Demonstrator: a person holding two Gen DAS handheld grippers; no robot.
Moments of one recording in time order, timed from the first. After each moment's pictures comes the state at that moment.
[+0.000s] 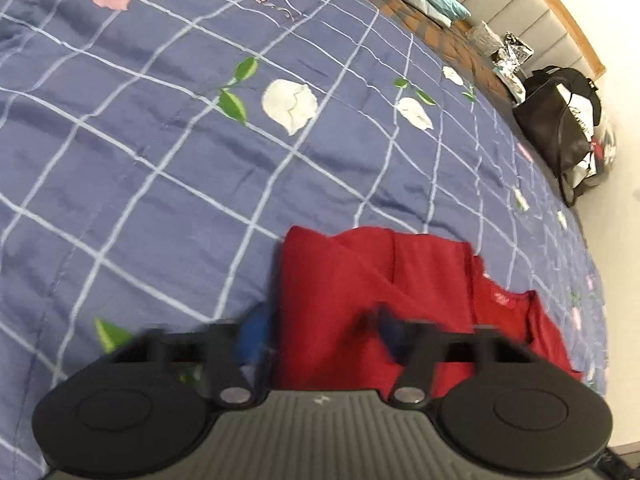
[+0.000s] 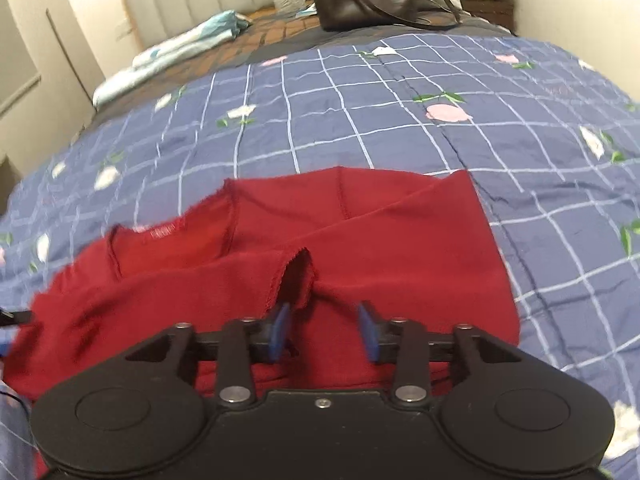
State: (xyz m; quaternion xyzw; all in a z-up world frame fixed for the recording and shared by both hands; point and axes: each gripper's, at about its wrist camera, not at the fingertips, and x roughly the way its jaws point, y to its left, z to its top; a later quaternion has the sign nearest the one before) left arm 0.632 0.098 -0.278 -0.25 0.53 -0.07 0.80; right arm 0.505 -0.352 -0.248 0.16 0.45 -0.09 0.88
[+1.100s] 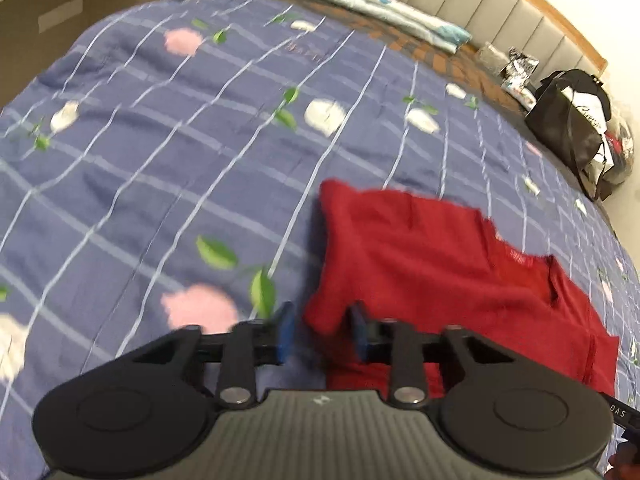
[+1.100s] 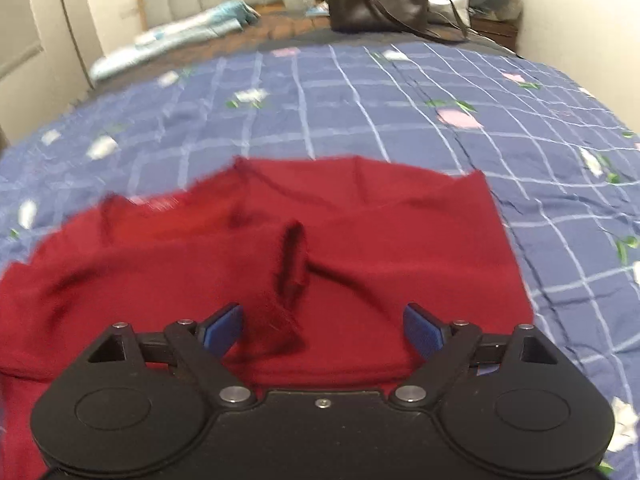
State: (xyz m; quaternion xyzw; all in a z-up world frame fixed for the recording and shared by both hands) left arm 0.530 0.091 -0.249 -0.18 0.48 0.00 0.86; right arm 0.502 -0.319 -0.265 0.07 0.47 -0.12 0.87
